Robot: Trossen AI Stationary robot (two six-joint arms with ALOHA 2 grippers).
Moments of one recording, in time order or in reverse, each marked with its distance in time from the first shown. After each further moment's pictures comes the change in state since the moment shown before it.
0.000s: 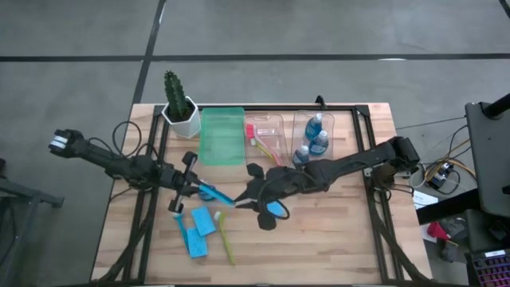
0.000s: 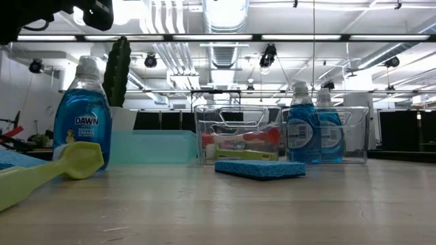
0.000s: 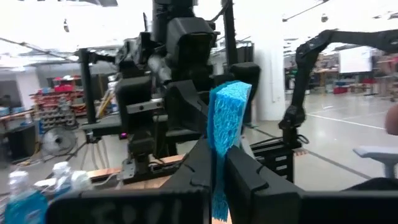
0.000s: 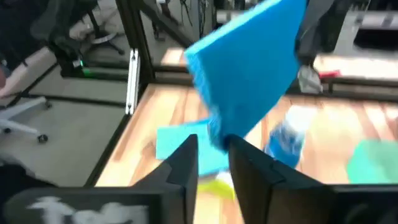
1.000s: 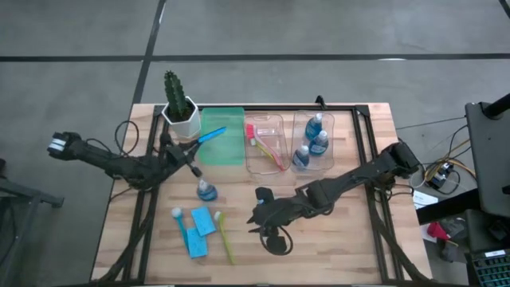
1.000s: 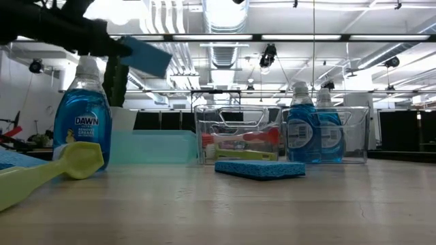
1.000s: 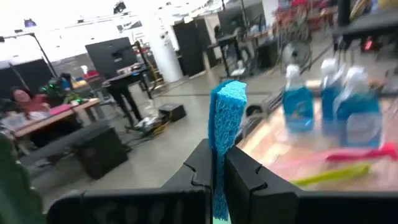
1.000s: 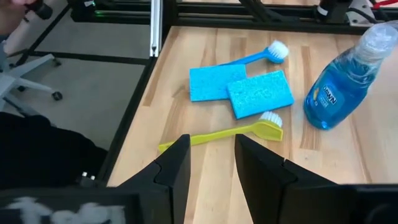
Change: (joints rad) left arm 0.050 -0.043 0.000 -0.238 -0.993 0.195; right arm 0.145 0.039 -0.011 -0.146 0.077 0.114
